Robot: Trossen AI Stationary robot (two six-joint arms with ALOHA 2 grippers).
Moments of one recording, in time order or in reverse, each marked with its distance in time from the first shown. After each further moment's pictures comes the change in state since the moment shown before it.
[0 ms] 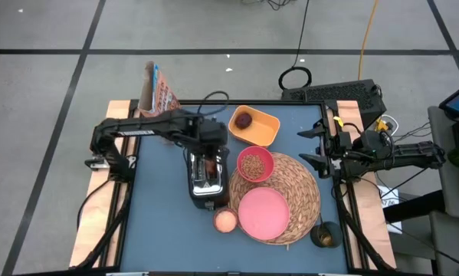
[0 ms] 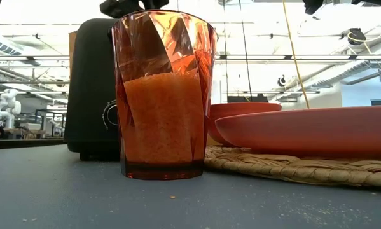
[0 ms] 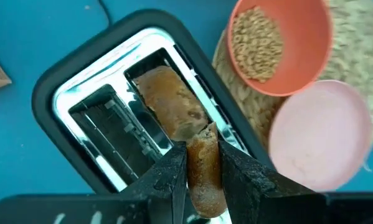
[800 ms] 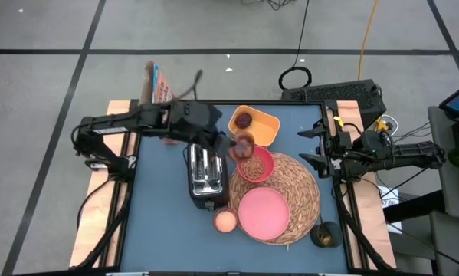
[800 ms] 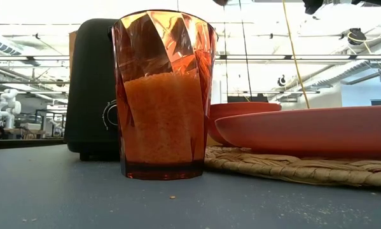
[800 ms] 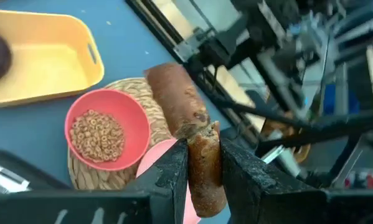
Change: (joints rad) left arm -0.043 -0.147 0.000 0.534 0.010 0.214; right arm 0.000 0.000 0.000 0.002 0.004 -0.003
